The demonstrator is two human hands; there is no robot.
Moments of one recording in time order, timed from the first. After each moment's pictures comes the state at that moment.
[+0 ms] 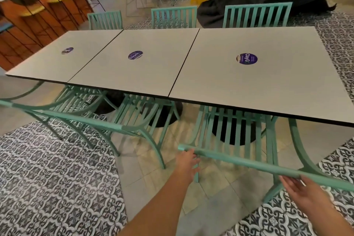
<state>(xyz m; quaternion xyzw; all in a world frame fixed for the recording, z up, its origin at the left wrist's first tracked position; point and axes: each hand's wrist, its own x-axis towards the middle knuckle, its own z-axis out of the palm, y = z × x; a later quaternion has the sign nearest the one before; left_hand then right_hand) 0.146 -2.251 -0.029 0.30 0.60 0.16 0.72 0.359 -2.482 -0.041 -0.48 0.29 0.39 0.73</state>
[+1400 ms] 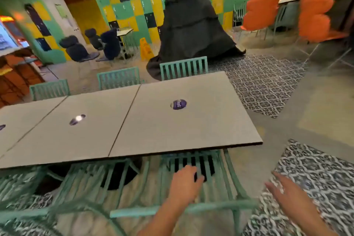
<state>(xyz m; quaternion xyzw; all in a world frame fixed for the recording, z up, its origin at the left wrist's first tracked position) 0.338 -2.358 0.069 0.93 0.29 -0.04 0.22 0.489 -2.613 0.044 -0.92 -0.13 0.17 0.34</state>
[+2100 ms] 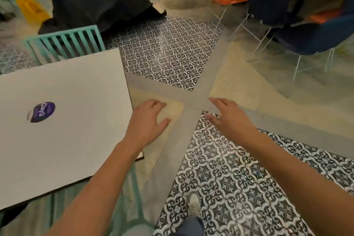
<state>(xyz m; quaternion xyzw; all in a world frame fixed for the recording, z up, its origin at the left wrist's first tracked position) 0.789 -2.500 0.077 0.98 0.06 0.08 0.14 0.874 -2.749 0.096 -0.95 -0.25 0.03 0.17</state>
